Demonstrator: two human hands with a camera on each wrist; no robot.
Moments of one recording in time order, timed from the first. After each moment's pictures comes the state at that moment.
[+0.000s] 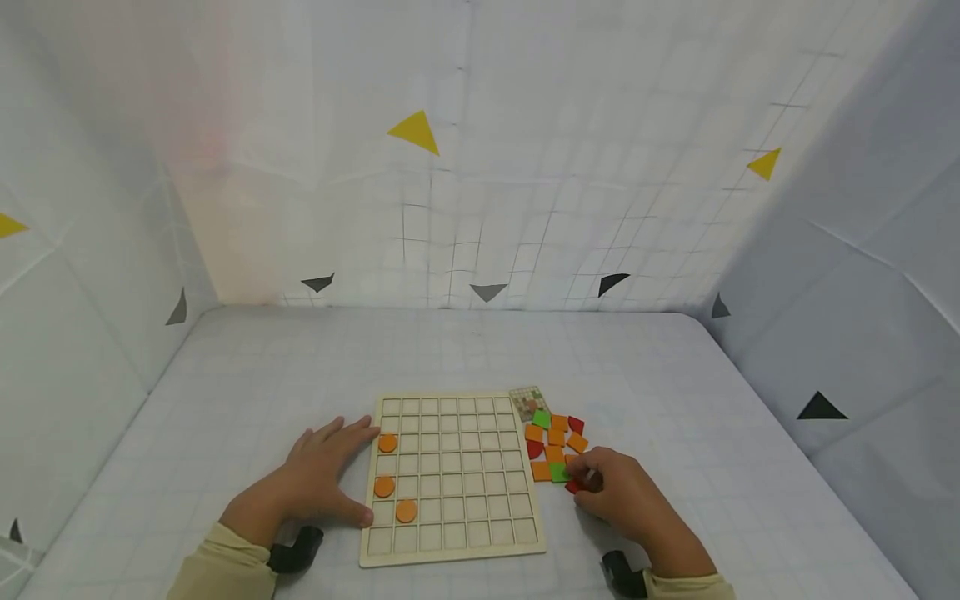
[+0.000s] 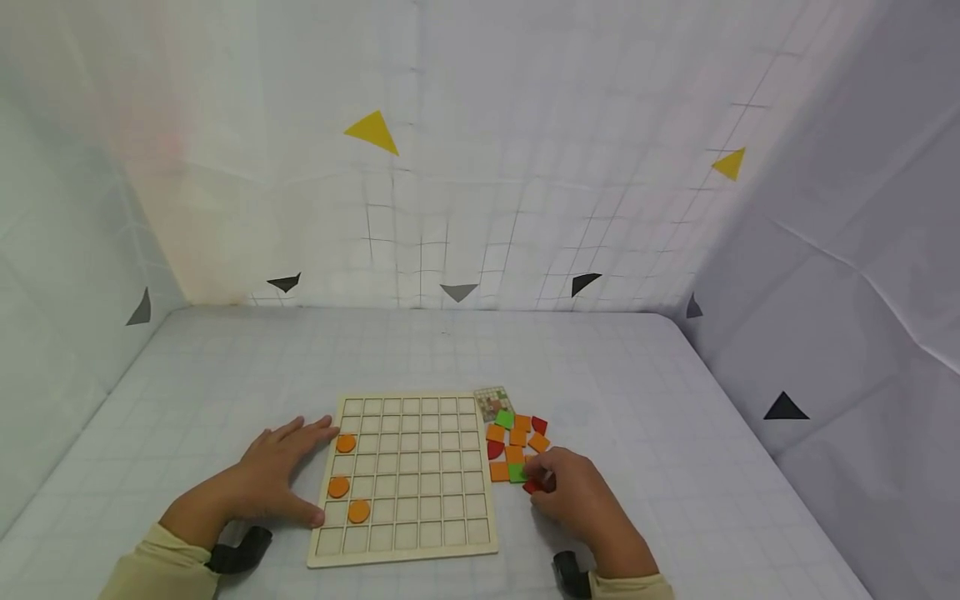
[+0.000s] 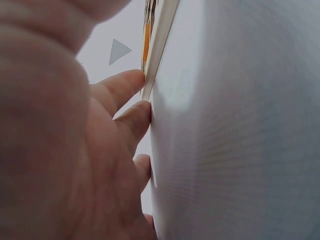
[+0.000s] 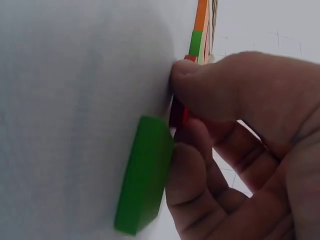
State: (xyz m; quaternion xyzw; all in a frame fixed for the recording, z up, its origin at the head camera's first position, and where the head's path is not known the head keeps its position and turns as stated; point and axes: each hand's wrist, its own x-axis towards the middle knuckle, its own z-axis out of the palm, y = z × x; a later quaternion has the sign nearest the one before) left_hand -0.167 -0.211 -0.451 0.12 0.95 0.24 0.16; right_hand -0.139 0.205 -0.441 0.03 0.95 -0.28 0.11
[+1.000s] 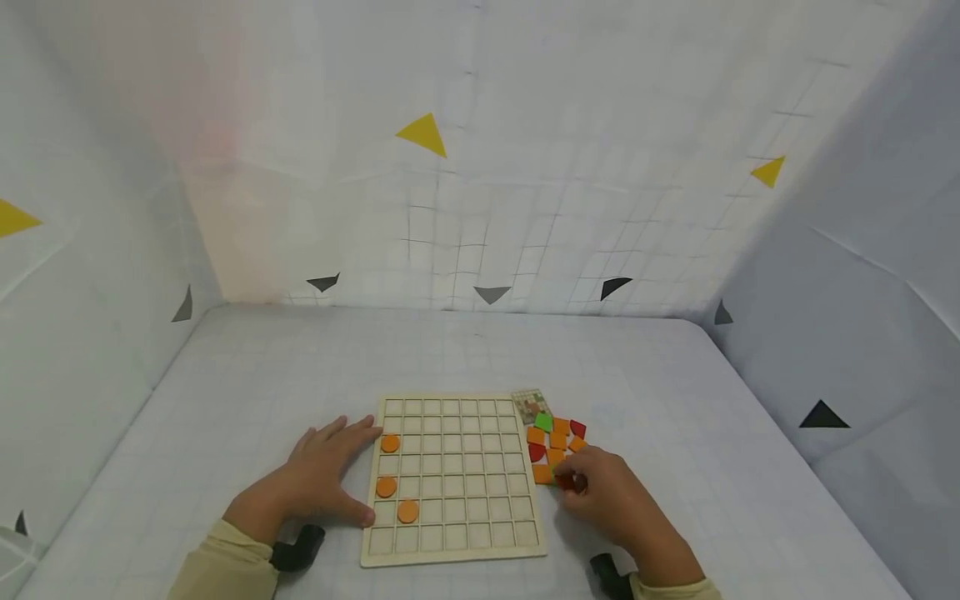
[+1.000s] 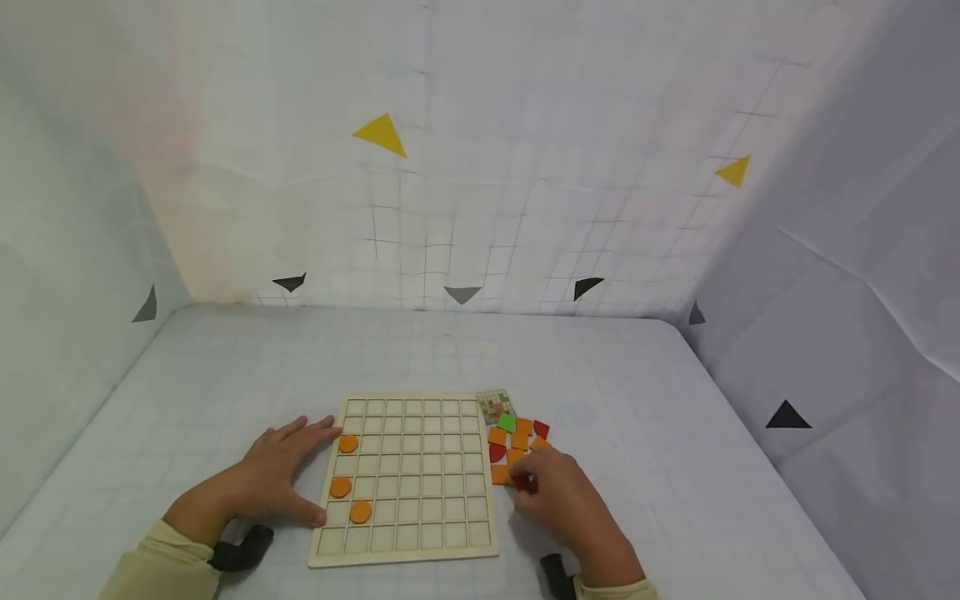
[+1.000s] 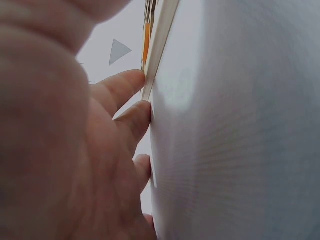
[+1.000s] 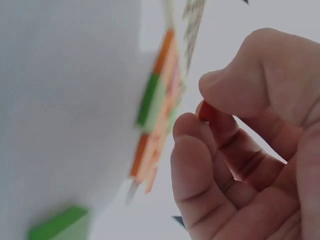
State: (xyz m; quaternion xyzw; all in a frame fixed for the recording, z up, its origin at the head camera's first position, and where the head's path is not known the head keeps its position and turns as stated) left_hand -0.167 -0.213 -0.448 0.12 0.95 0.24 0.16; right_hand -0.136 0.182 -0.425 -0.04 0.96 -0.25 0.07
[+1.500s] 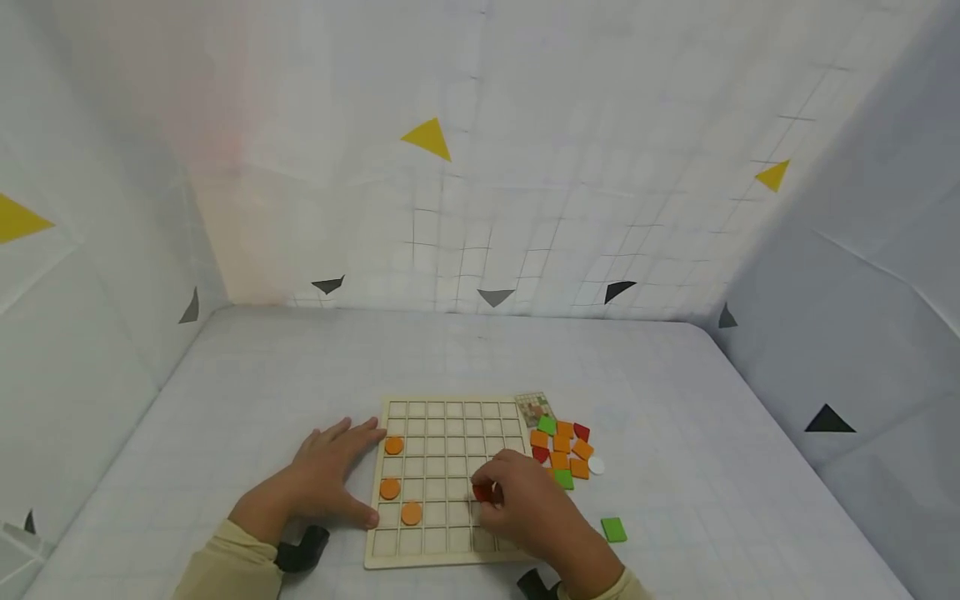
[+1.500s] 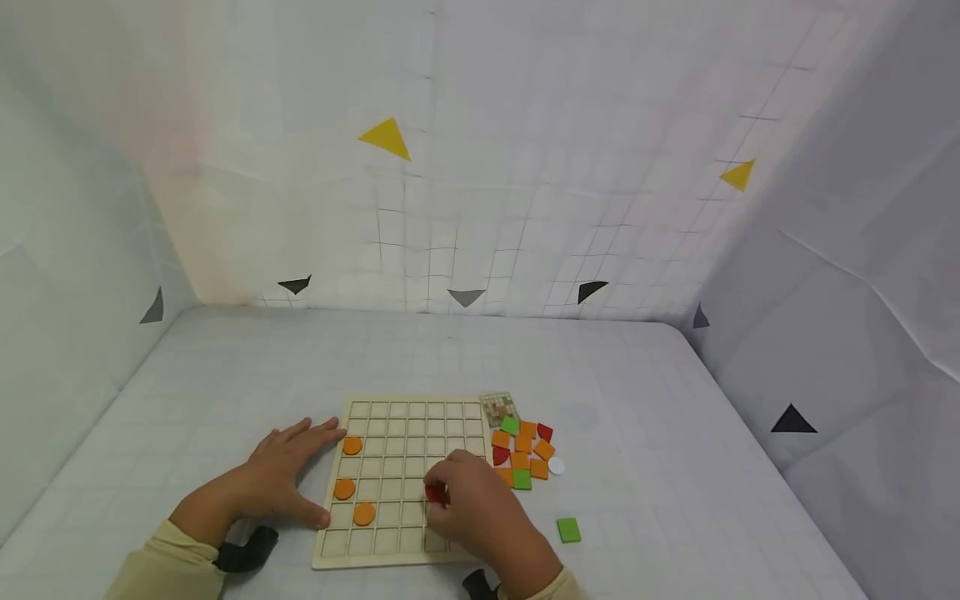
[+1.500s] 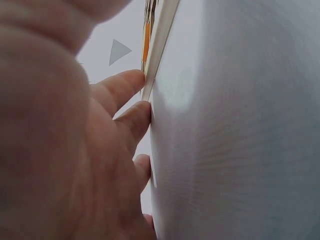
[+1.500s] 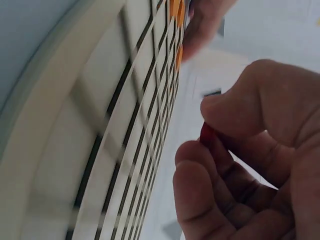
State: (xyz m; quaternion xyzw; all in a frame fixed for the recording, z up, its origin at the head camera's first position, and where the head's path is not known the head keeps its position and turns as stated) left_hand -0.167 -0.214 -0.448 0.13 0.95 0.24 0.16; right_hand -0.125 0.087 -0.405 -0.19 0.94 -0.28 0.08
